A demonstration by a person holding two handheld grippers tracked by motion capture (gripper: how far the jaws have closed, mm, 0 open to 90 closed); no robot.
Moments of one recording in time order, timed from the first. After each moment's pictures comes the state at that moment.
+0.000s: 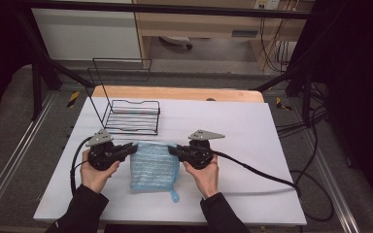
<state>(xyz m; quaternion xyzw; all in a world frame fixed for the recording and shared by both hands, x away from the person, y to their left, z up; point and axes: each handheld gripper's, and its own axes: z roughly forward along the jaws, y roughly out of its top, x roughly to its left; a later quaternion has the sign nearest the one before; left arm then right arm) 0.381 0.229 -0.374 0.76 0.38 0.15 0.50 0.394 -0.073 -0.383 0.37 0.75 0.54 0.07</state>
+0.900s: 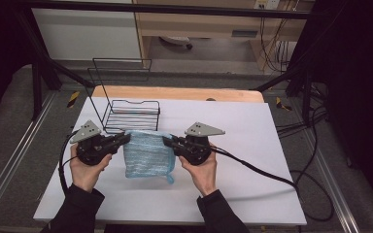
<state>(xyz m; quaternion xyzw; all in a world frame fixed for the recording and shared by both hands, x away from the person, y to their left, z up) 0.374 0.242 -0.336 0.73 0.37 0.19 0.54 0.384 -0.061 -0.340 0.32 0.74 0.58 0.12</state>
